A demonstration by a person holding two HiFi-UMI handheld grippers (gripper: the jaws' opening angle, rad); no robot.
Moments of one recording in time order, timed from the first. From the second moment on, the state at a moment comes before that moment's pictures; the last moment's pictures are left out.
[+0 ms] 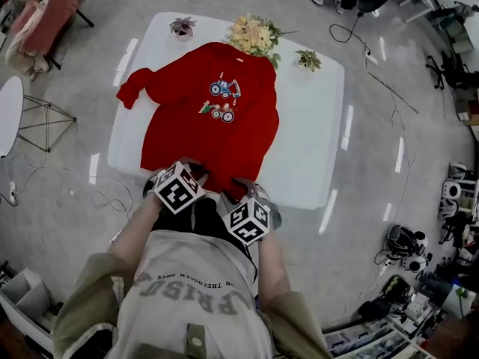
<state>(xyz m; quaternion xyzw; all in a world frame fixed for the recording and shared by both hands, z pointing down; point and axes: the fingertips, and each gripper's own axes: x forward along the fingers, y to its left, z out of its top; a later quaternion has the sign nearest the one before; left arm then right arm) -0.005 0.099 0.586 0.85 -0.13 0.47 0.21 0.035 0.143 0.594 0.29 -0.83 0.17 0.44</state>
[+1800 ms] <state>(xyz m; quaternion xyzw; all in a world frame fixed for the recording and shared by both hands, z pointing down) 0.086 -0.130 0.570 0.88 -0.01 0.45 0.13 0.184 -0.028 0.591 0.52 -0.72 0.32 0.33</state>
